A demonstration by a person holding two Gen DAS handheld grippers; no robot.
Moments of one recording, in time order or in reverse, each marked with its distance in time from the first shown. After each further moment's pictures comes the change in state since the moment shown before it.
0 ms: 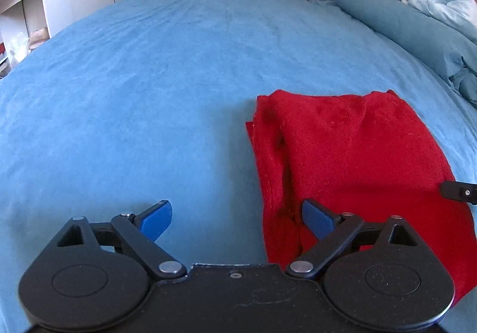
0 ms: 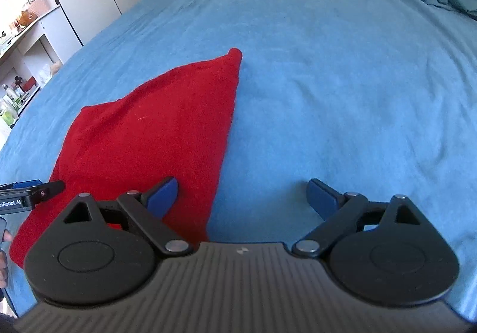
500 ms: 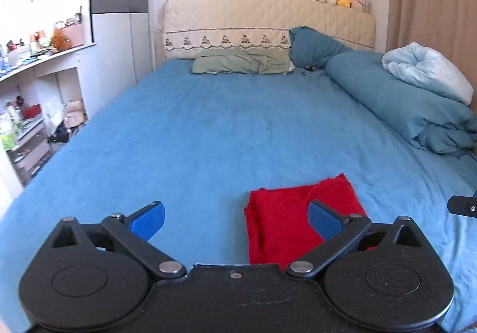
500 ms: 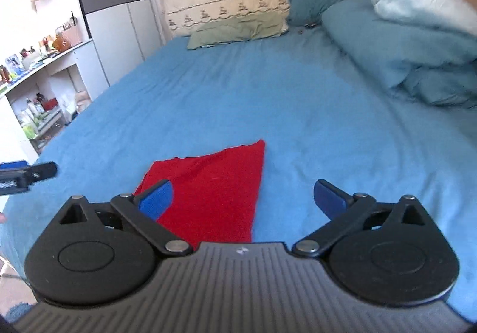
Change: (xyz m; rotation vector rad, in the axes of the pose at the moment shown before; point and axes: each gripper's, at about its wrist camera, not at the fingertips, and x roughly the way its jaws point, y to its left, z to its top) left arm -0.233 -0.017 0.013 0.018 -0.250 0.053; right arm -0.222 0.071 0.012 -0.100 -0.193 -0.067
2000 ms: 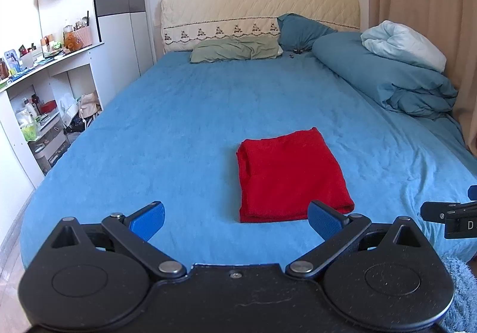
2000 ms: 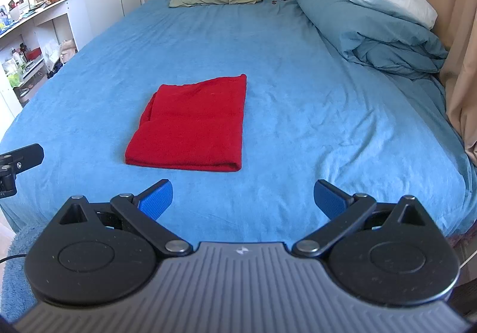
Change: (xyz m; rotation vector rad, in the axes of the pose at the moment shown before) left arm -0.127 -0.025 -0.077 0.064 0.044 0.011; right arm -0.123 0.066 -0.087 -0.061 0.147 -0.150
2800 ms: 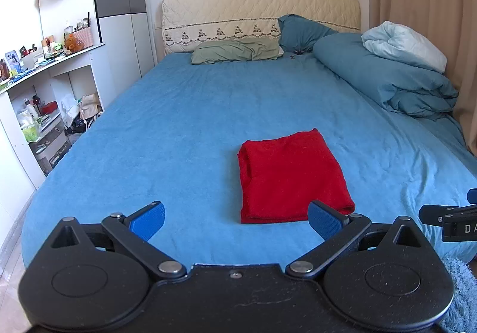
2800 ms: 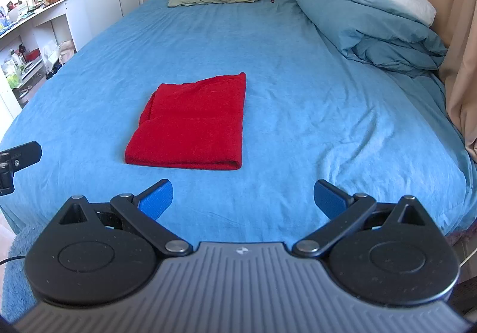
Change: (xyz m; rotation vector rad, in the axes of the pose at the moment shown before) left arm -0.004 0.005 0.002 0.002 -0.003 0.000; right arm -0.001 0.004 -0.004 0.008 0.002 -0.003
